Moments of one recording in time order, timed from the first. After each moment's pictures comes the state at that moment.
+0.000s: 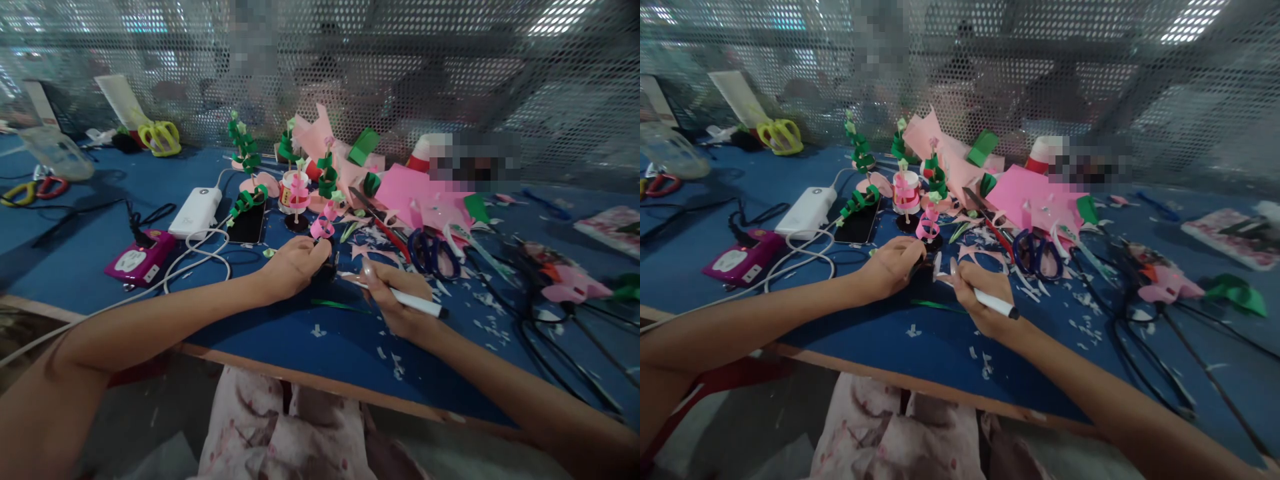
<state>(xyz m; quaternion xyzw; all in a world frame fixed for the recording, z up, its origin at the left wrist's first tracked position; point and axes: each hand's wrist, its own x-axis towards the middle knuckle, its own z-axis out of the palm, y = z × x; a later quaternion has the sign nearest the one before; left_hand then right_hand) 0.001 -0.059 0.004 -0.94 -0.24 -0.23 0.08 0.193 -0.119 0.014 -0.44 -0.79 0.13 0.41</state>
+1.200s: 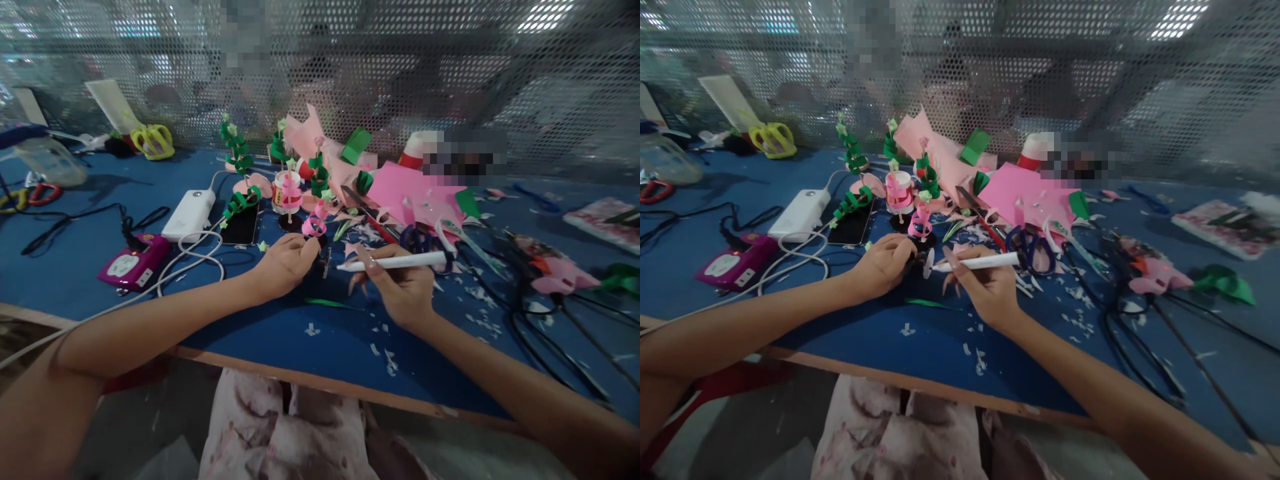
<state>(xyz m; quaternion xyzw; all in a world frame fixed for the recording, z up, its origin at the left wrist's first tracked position) 0.002 -0.056 -0.001 -0.91 -0.23 -0.30 0.16 0.196 -0.106 0.004 -0.40 -0.64 0.32 0.57</state>
